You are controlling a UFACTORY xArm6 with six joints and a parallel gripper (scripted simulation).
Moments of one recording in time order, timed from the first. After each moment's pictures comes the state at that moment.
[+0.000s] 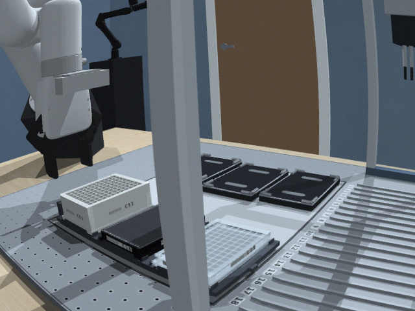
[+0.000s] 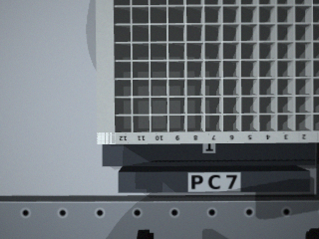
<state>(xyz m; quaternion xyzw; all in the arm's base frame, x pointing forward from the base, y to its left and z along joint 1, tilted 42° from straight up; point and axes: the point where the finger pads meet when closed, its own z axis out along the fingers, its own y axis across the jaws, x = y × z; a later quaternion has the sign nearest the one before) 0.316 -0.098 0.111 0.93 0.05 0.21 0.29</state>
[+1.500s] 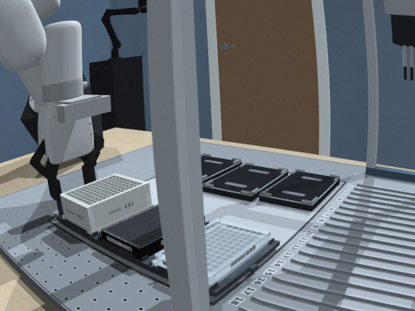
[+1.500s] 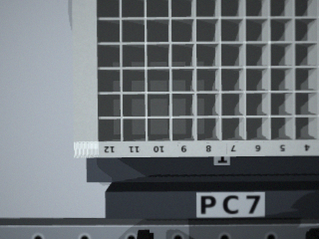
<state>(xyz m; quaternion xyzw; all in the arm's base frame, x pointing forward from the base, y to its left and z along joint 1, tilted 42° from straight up) 0.334 -0.120 0.081 0.93 0.05 0.21 0.29</state>
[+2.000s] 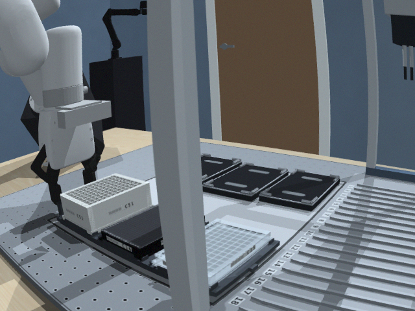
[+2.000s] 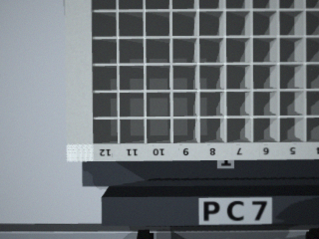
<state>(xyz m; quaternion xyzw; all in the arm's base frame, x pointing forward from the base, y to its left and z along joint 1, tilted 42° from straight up) 0.338 -0.124 0.074 0.93 0.05 0.21 0.29</state>
